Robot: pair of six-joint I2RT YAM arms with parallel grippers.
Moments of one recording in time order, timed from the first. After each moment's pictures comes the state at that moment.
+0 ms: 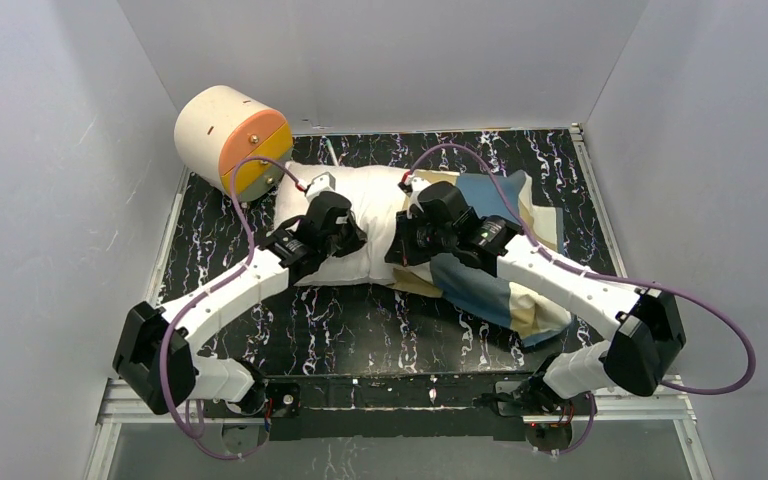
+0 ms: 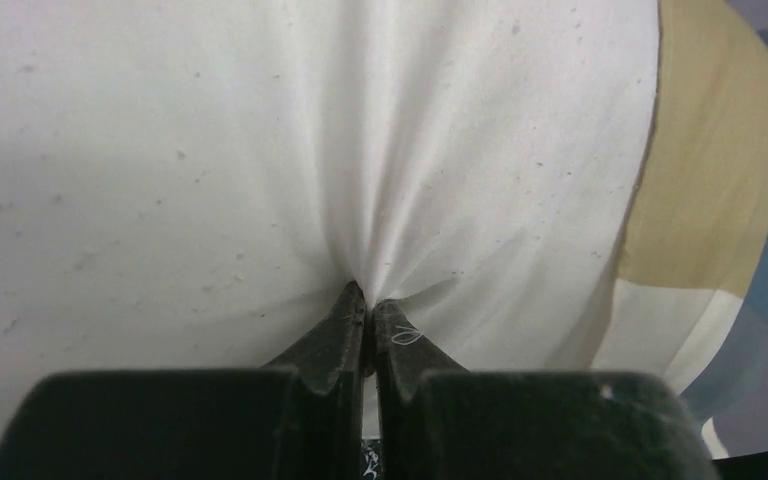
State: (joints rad) left arm -0.69 1.33 0.99 -0.34 -0.20 -0.88; right arm 0.85 1.39 1.18 -0.46 -0.18 0.51
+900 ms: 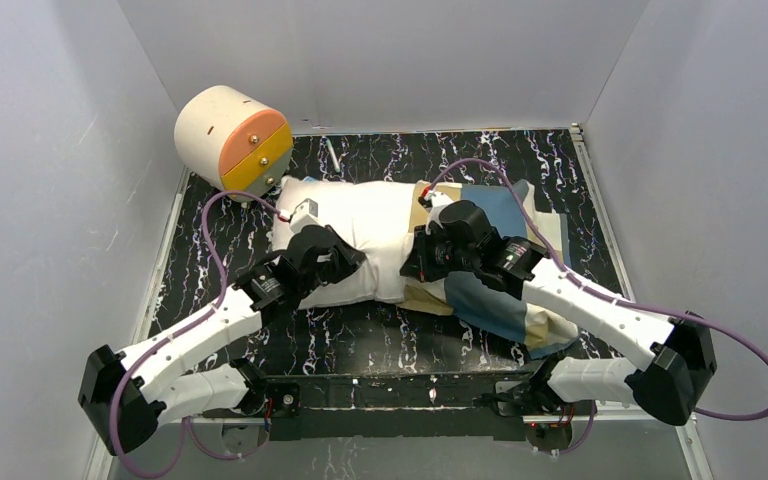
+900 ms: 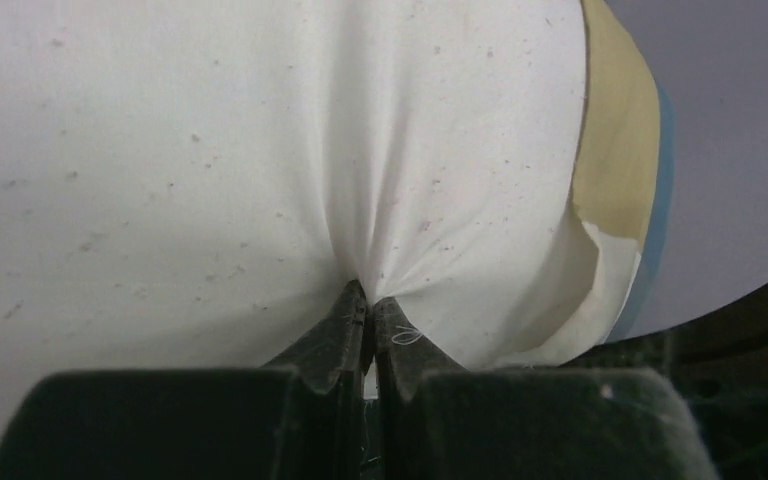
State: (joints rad) left arm -0.79 1.06 0.80 -0.32 -0.26 -1.07; right arm 0.86 1.22 1.00 -0.43 -0.17 0.57
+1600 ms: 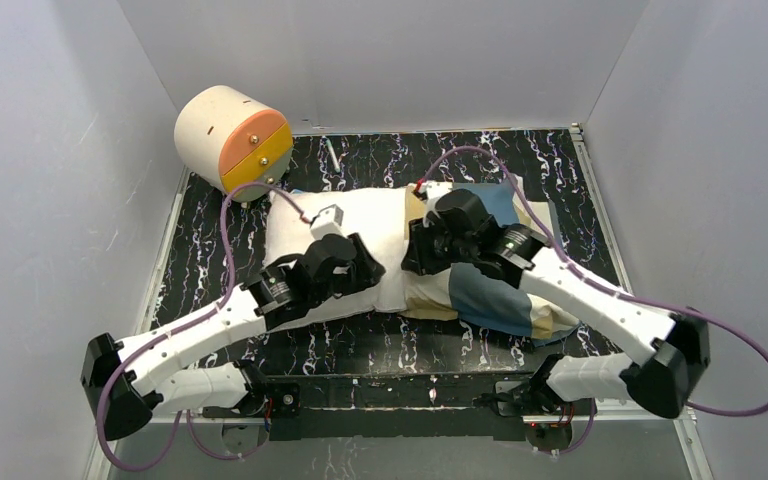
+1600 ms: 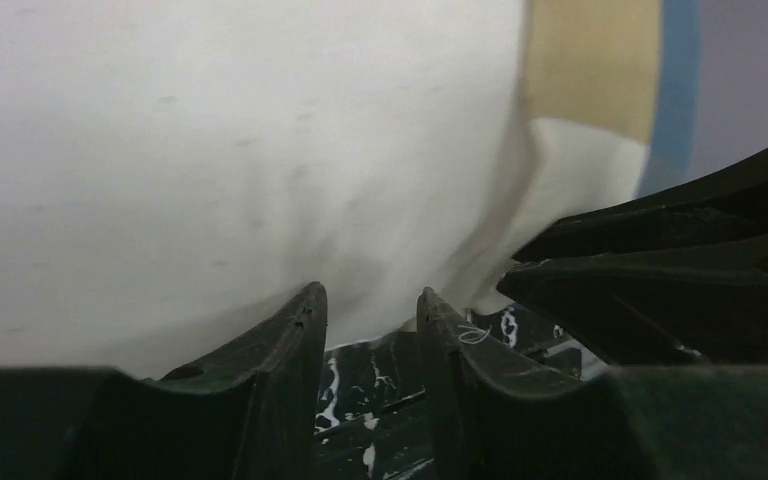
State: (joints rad) left arm -0.96 1.04 0.83 -0.43 -0.35 -1.04; right arm 0.86 1.30 1.14 -0.57 -0.13 0.41
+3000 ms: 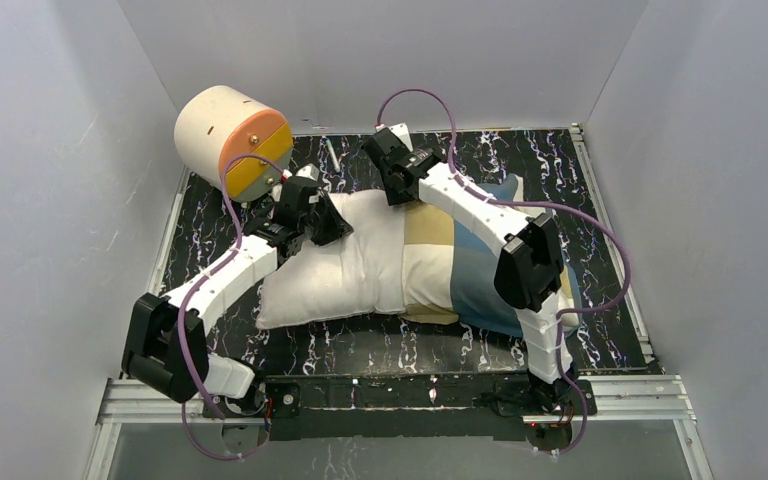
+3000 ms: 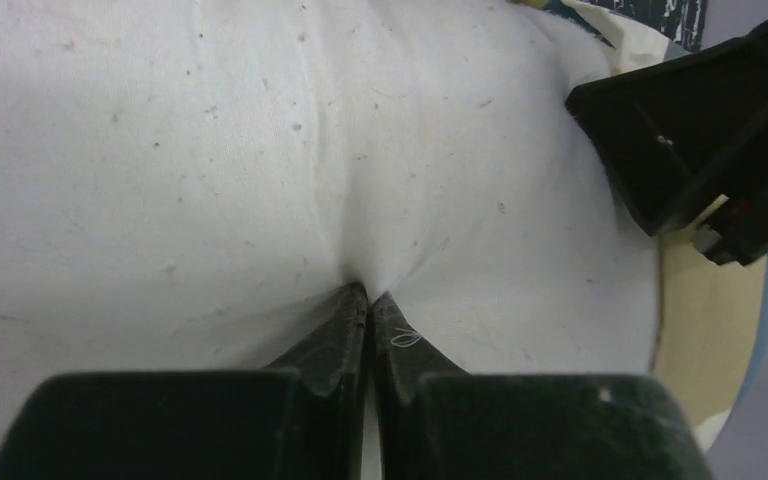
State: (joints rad) left arm -0.45 1.38 0.98 -0.30 0.09 -0.75; right arm 0.77 2.08 2.02 -0.93 0.47 0.37
